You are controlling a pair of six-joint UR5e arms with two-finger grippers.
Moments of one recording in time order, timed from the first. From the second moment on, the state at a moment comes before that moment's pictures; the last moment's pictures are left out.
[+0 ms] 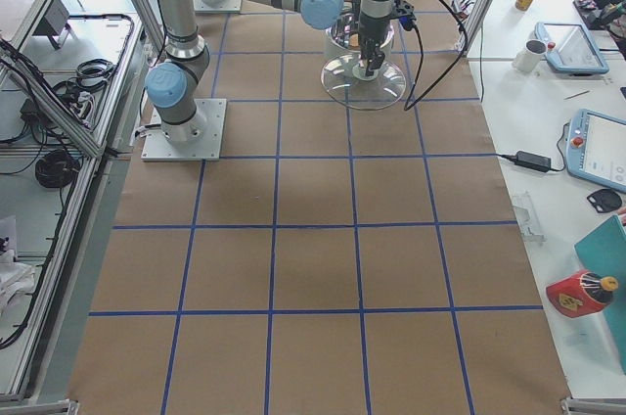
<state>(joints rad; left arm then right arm) -1.97 -2.04 -1.45 -1.11 1.55 -0.43 1.35 -1.42 1.51 -1.69 -1.60 -0.44</state>
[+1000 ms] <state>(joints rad) -1.53 -1.58 -1.46 -1.45 1.58 -0.07 1.63 -1.40 1.51 -1.81 -1.55 -0.25</state>
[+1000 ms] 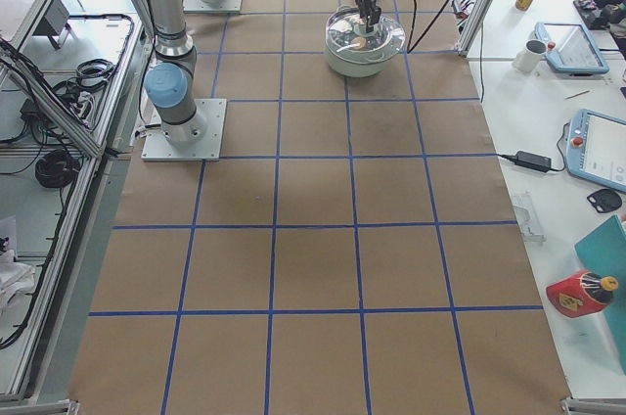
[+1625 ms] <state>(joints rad) -1.49 -1.54 -1.46 -1.56 1.58 0.10 1.80 -1.30 1.50 -1.90 -1.51 -0.05</state>
